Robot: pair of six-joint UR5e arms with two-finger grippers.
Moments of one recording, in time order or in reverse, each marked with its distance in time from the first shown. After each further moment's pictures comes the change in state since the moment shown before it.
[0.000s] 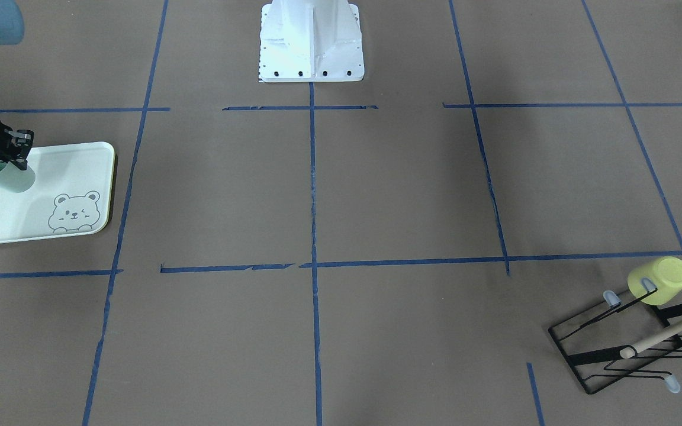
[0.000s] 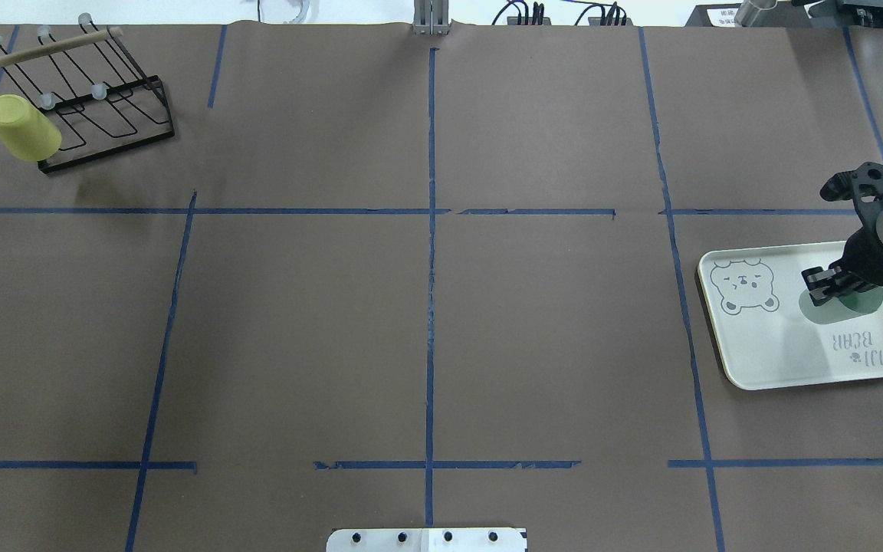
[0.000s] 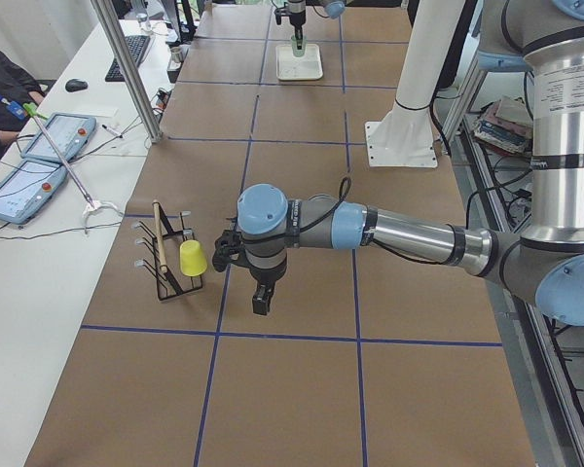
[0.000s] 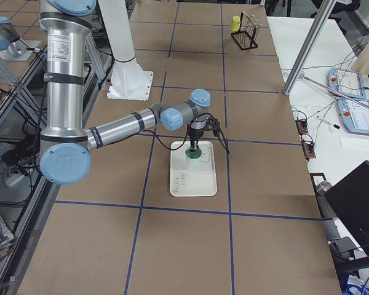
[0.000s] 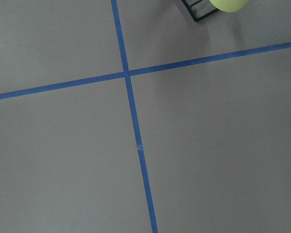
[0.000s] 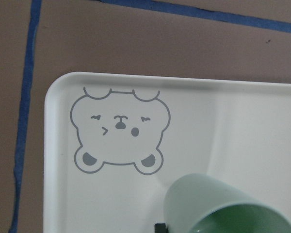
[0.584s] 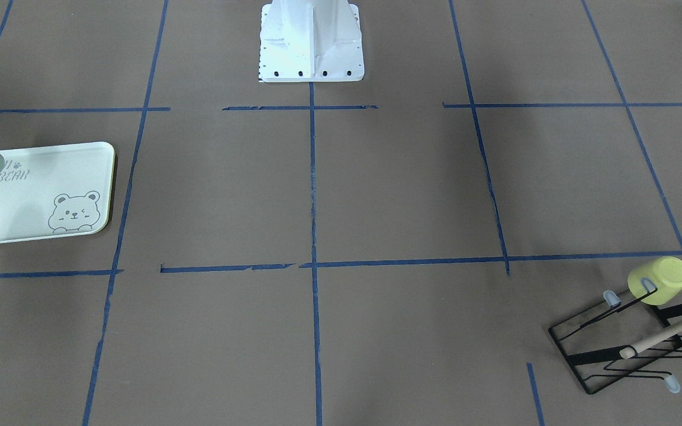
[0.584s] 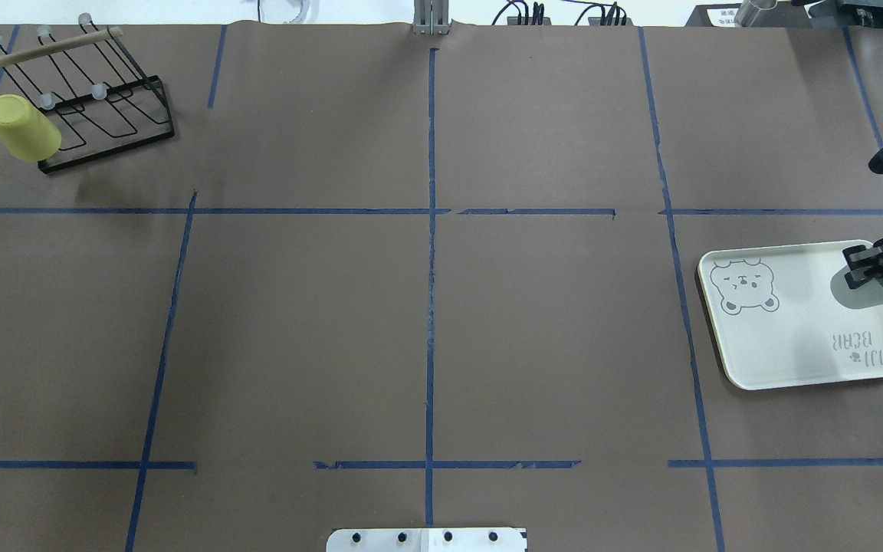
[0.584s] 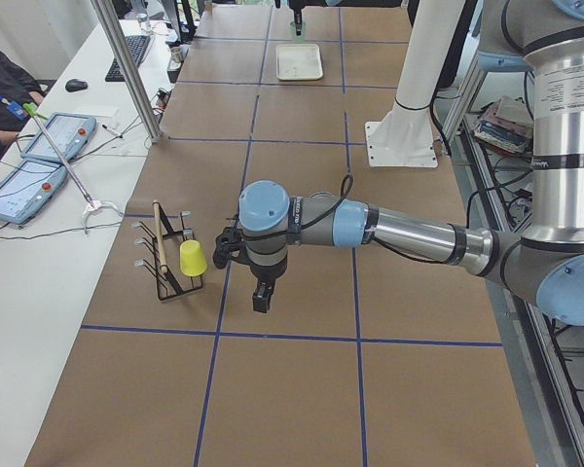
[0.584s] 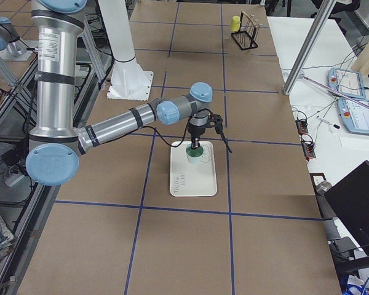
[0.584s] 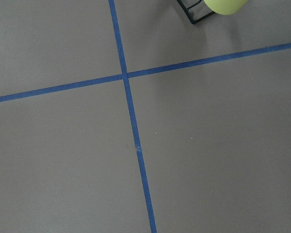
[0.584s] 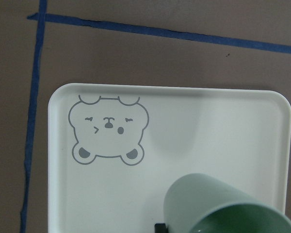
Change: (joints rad) left arm -0.001 0.002 -0.009 0.000 0.000 -0.001; right arm 0.094 -0.010 0.071 -0.075 0.041 -0.061
